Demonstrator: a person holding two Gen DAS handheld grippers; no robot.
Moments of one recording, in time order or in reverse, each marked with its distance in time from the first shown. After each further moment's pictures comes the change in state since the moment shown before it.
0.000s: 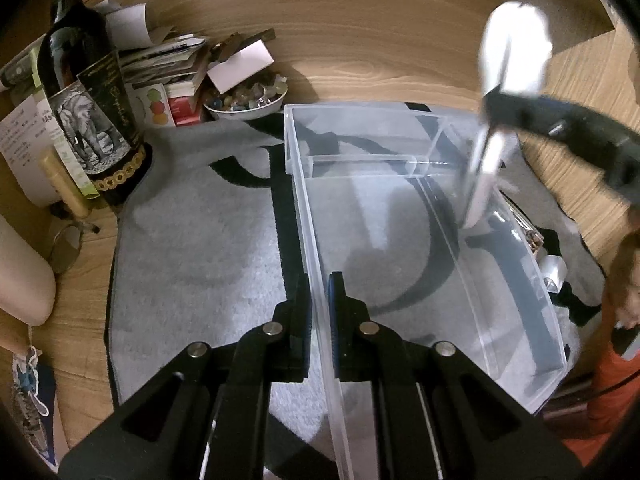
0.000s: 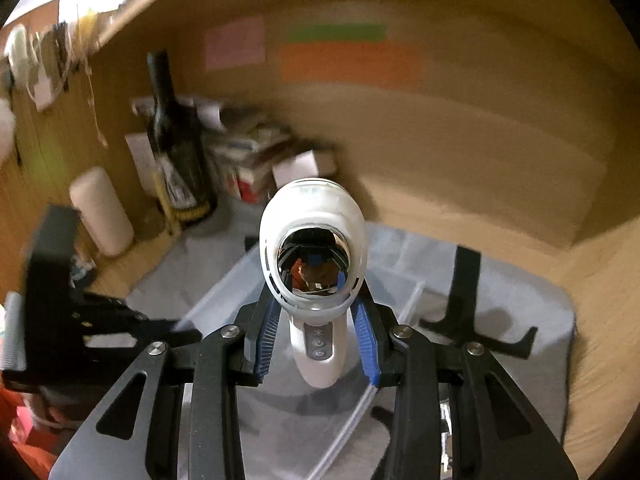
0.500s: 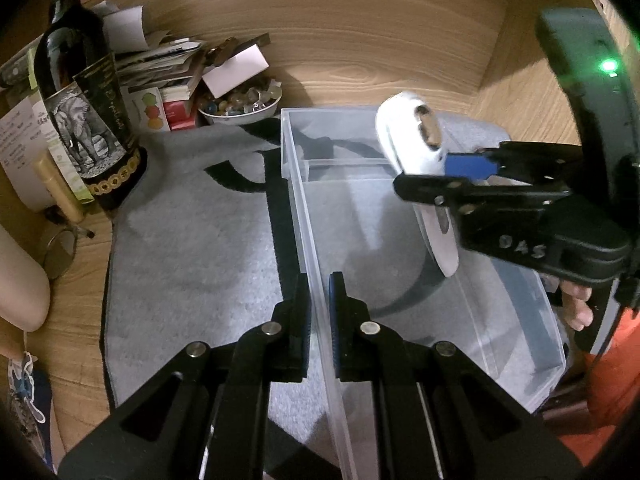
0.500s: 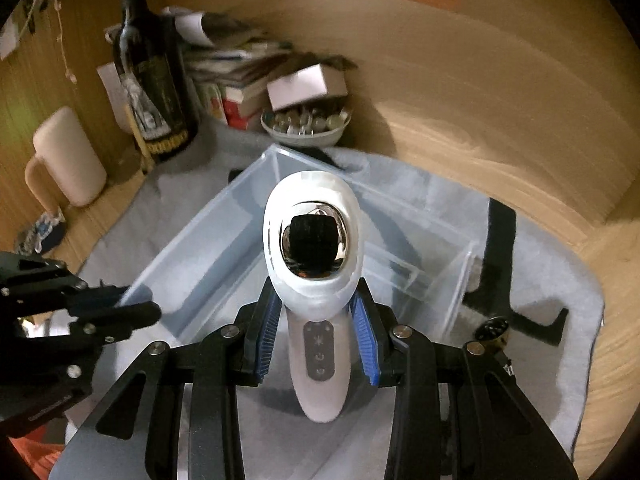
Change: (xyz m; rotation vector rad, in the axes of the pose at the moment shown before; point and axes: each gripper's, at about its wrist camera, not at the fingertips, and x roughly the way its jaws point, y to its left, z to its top) left arm -0.001 0.001 -0.003 0.014 -0.022 -0.024; right arm 0.059 0.007 -0.008 -0.049 0.217 -0.001
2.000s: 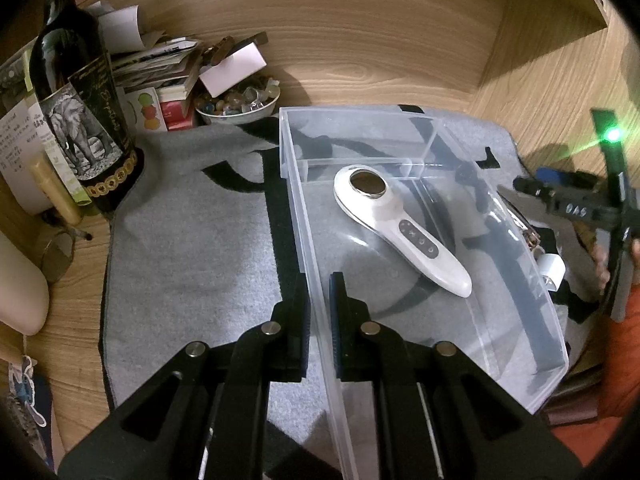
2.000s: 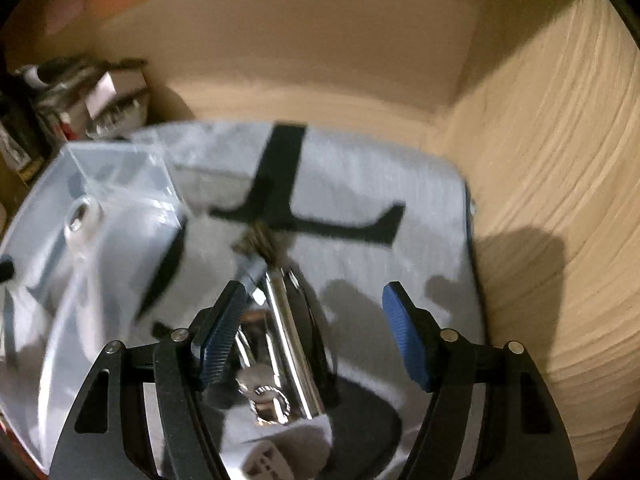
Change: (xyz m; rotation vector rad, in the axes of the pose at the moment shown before) left arm 0.005 0.002 0.003 0.009 0.007 -0.003; right arm -0.038 -0.140 -0.091 0.297 0.036 -0.282
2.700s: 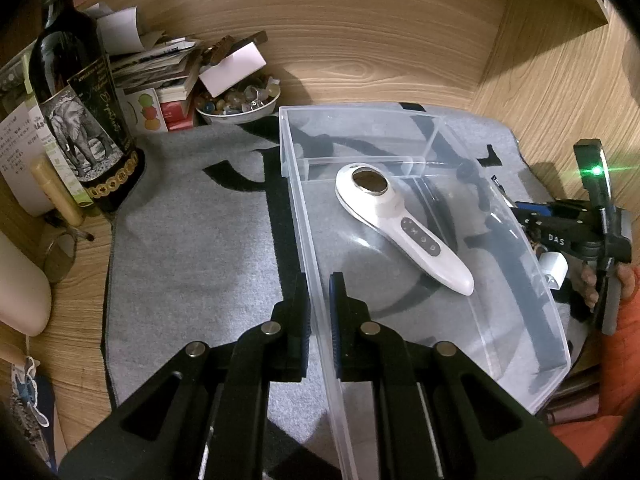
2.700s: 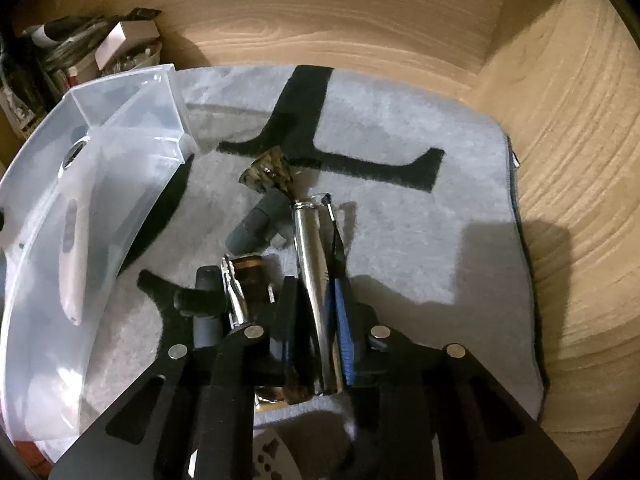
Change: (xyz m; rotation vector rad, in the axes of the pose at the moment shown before) left arm 0.000 0.003 0.001 0.006 0.004 0.003; right arm 0.023 0.009 -0.015 -0.065 0.077 0.060
